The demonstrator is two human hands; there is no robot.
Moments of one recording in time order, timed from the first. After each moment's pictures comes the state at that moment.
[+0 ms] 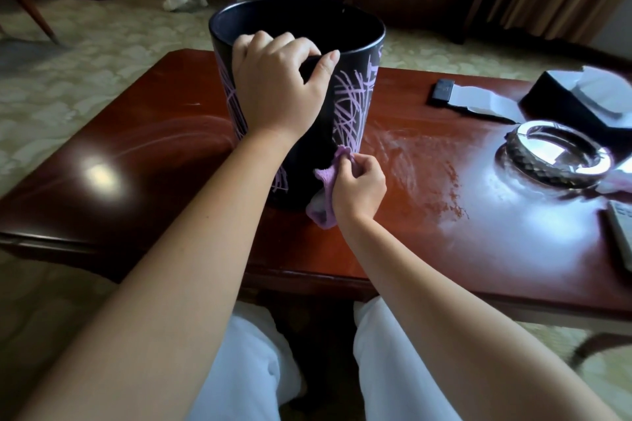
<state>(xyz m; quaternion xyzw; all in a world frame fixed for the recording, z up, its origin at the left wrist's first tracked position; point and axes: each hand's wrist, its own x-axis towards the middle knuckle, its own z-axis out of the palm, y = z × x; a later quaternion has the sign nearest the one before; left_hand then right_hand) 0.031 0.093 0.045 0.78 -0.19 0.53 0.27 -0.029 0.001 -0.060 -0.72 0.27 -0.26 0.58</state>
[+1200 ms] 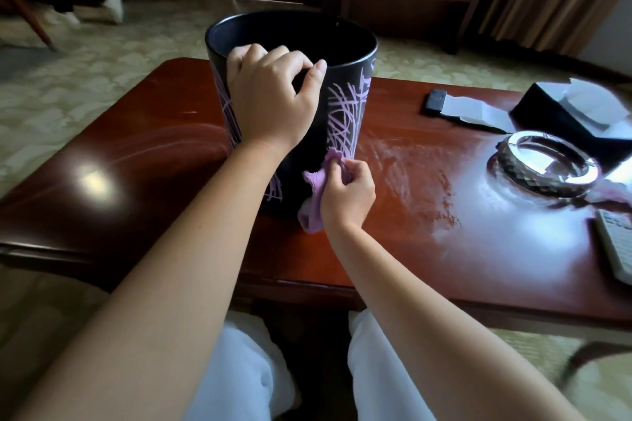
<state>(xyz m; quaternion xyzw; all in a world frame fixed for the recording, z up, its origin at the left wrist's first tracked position) 0.029 0.092 0.047 0.80 -0.18 0.50 0.28 -0.032 0.010 -0.049 -0.70 0.25 -0.28 0.61</state>
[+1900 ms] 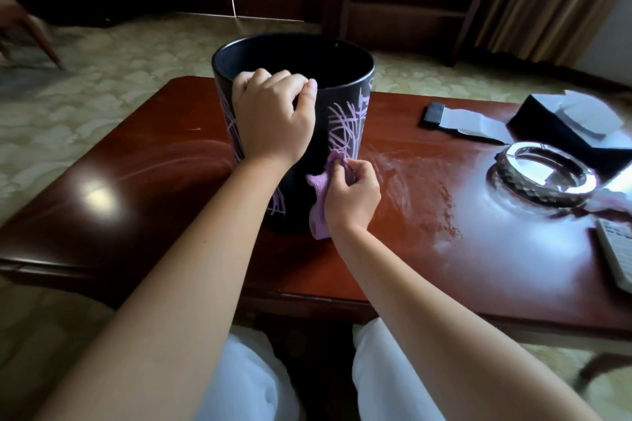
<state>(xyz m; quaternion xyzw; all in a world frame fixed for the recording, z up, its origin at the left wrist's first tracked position) 0.028 0.095 0.050 0.81 -0.17 0.48 0.28 -0.028 0.008 -0.031 -0.70 0.24 -0.30 0.60</state>
